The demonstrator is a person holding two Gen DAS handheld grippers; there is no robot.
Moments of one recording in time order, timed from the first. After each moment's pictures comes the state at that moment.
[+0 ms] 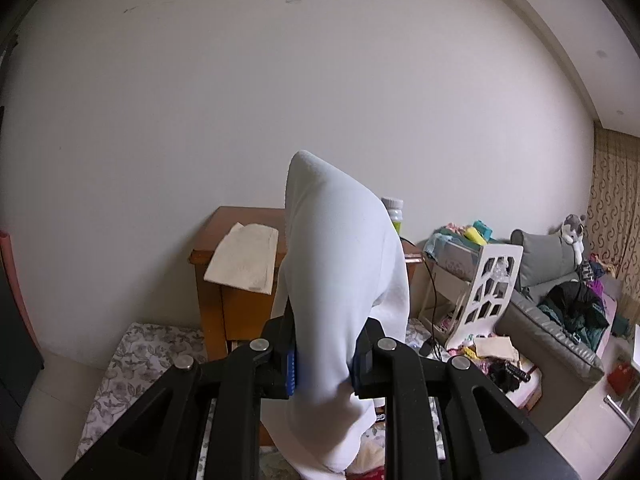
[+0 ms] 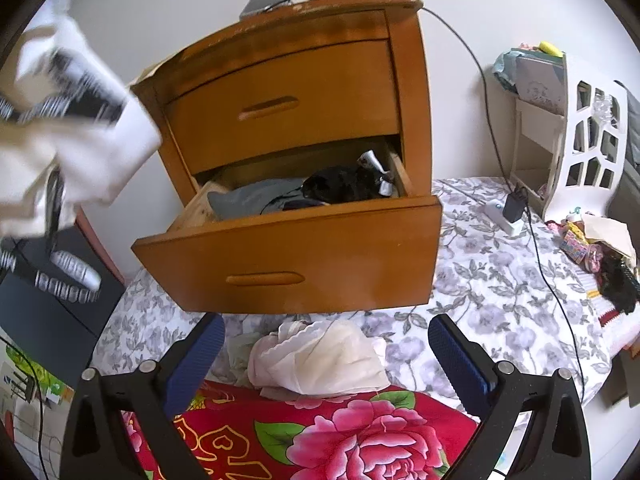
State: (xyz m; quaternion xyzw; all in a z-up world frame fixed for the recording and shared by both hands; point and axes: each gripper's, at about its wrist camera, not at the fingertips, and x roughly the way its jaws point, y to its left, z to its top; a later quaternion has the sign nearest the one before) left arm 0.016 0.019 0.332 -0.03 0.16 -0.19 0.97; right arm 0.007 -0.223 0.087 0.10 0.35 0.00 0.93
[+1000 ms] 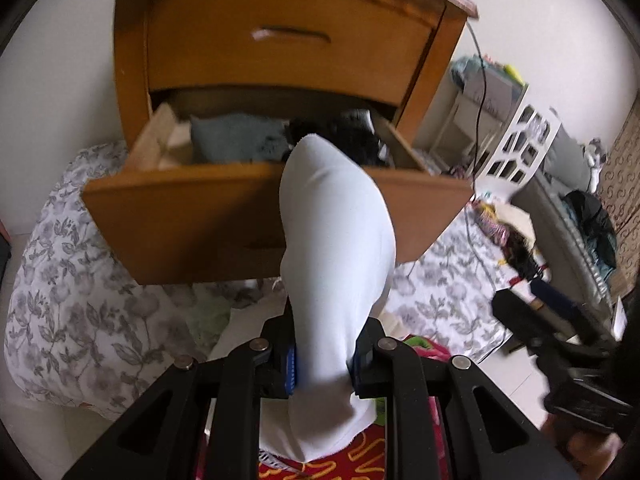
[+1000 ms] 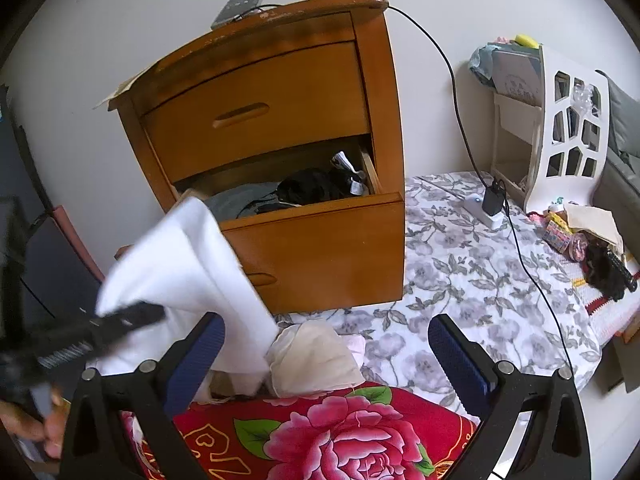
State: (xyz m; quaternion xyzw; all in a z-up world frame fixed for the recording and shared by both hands) left arm 0.103 -0.077 0.061 -0.03 0.44 -0.20 0.87; right arm 0.005 -0.241 0.081 0.11 0.36 -0.02 0.93
